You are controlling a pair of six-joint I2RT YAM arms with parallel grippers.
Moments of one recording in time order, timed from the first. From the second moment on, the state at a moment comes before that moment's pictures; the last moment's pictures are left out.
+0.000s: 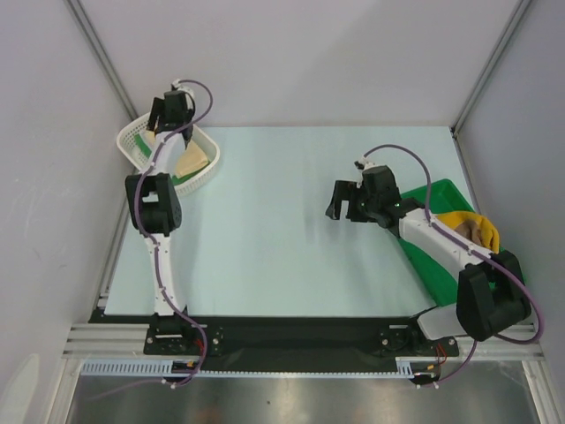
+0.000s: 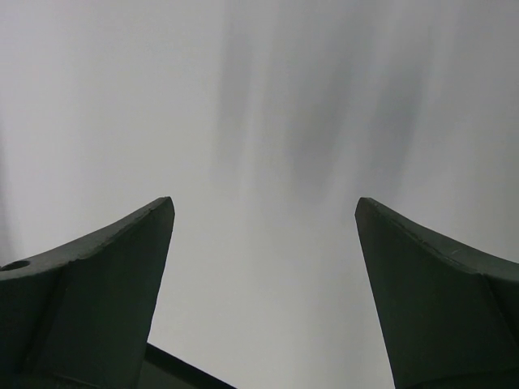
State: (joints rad) left arm 0.04 2.41 2.16 -0.23 -0.53 0.48; right arm 0.42 1.41 0.93 -0.27 -0.13 0.43
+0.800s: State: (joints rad) left arm -0.30 1.13 1.14 -0.38 0.08 -0.25; right arm -0.19 1.55 1.17 -0.63 0.42 0.58
